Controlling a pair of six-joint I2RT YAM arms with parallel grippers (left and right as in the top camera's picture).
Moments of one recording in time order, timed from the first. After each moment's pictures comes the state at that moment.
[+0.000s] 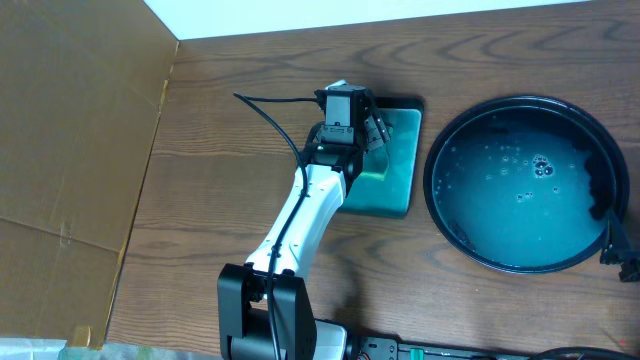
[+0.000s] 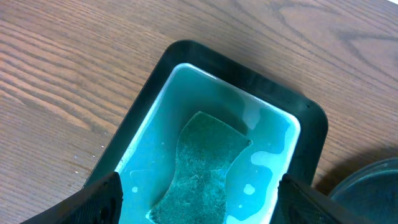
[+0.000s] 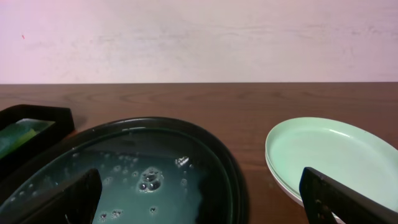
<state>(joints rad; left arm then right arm) -0.14 1.54 1.06 -0.39 -0.19 -0.46 0.07 0.01 0.01 -0.07 -0.10 0.10</state>
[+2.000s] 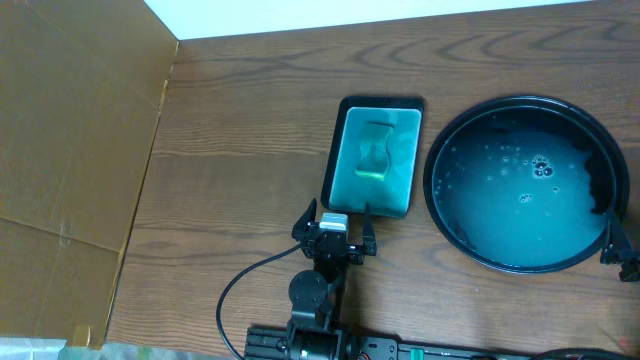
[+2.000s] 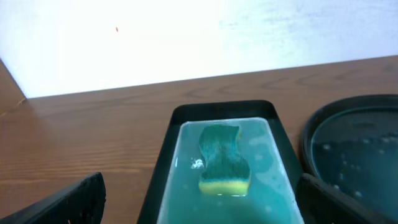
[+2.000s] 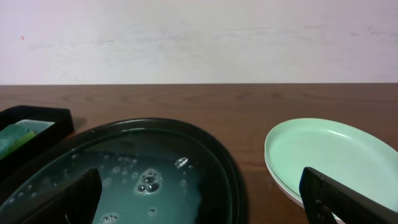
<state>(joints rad) -0.06 0.01 0.03 -0.13 -0.01 0.10 0.07 0.01 0.01 -0.07 -0.09 0.10</state>
